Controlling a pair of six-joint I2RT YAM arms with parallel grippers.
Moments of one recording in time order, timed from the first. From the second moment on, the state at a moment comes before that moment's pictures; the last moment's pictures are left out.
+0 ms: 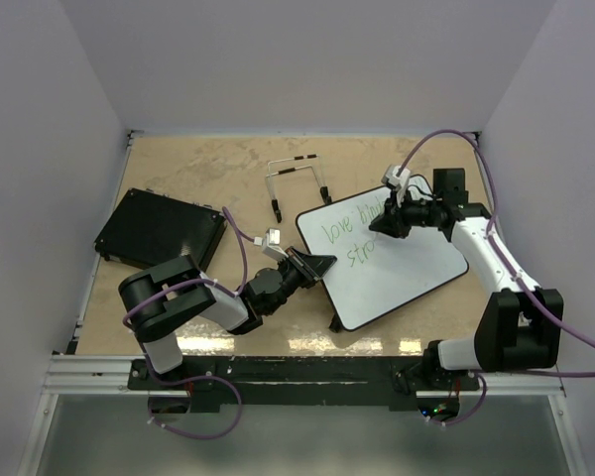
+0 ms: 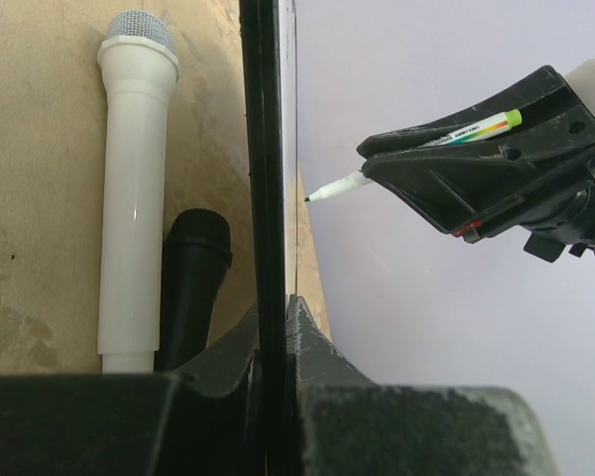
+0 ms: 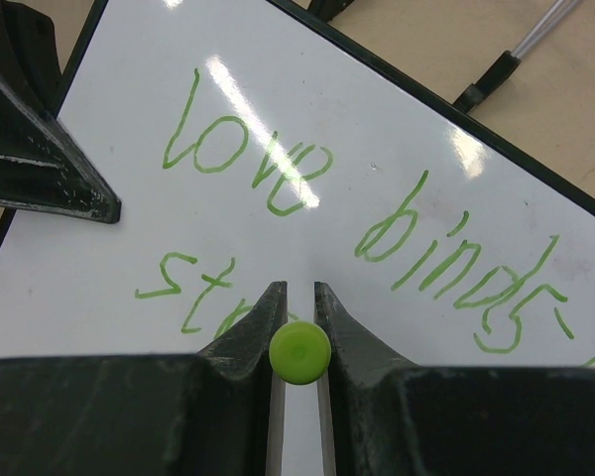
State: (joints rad) left arm -1.03 1.75 0.48 1.26 -0.35 -1.19; right arm 0.04 1.37 1.02 -0.51 -0.91 -0.61
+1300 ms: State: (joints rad) left arm -1.03 1.75 0.48 1.25 -0.34 -1.20; right arm 0.05 1.40 1.02 -0.62 -0.88 -0.72
